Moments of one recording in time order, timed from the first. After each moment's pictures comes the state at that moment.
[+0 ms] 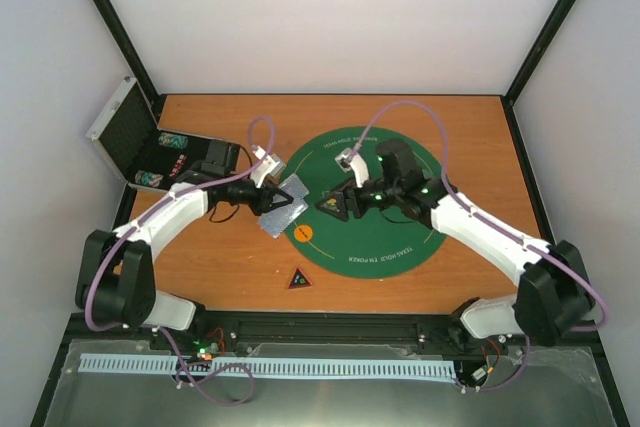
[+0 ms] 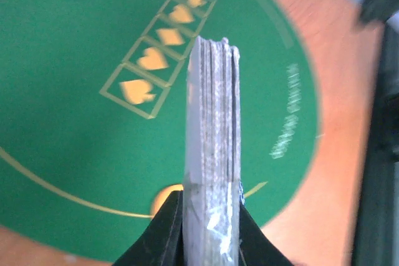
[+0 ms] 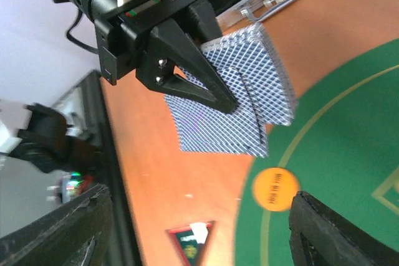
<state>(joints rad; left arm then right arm) -0.28 1.38 0.89 -0.44 0.87 0.22 0.63 1.38 1.00 -0.27 -0.72 0.20</state>
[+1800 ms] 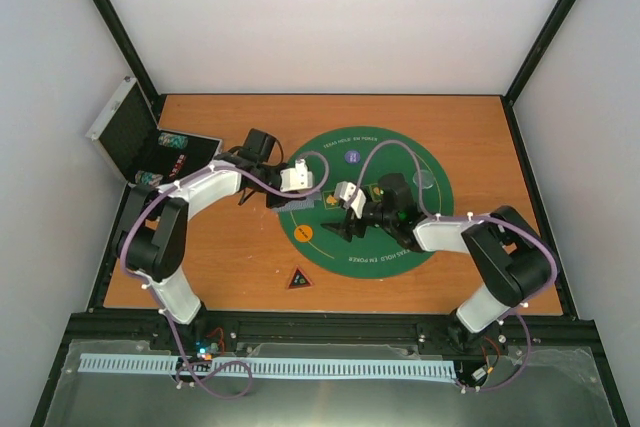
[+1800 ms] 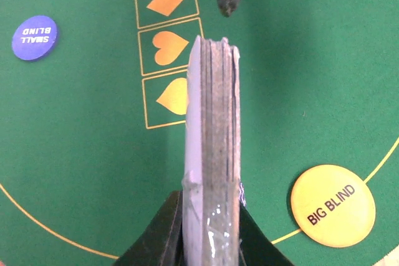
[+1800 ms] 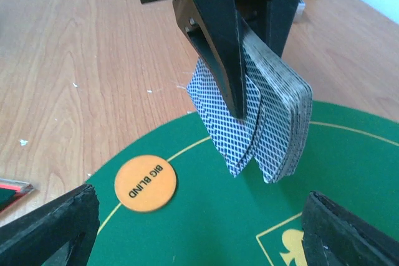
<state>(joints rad) -0.40 1.73 1.12 -0.48 0.56 1.06 0.58 1.61 0.59 0.54 -0.63 -0.41</state>
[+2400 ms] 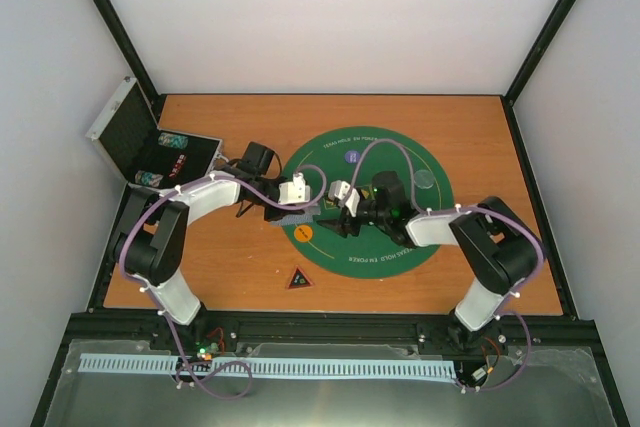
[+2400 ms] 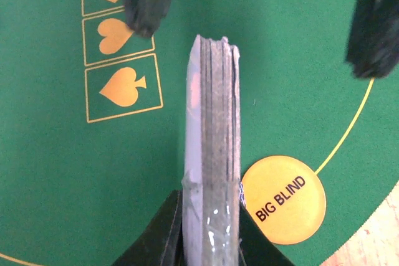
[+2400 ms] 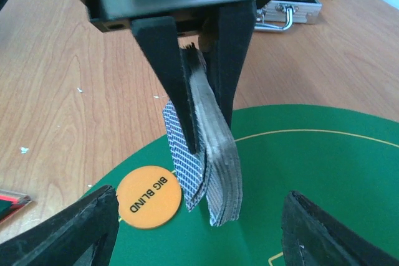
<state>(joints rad) -0.41 1.69 1.00 -0.43 0.60 1.06 0.59 1.65 0.62 0.57 -0.68 -0.41</state>
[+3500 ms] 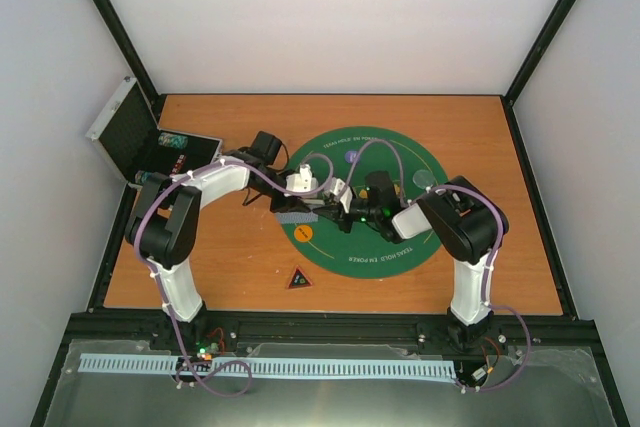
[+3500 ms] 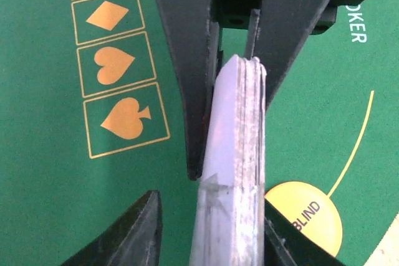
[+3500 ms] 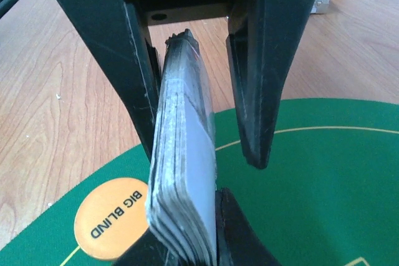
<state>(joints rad) -0.41 1.83 1.18 -0.56 0.68 1.14 0.57 1.95 0.73 0.80 -0.77 -0.29</state>
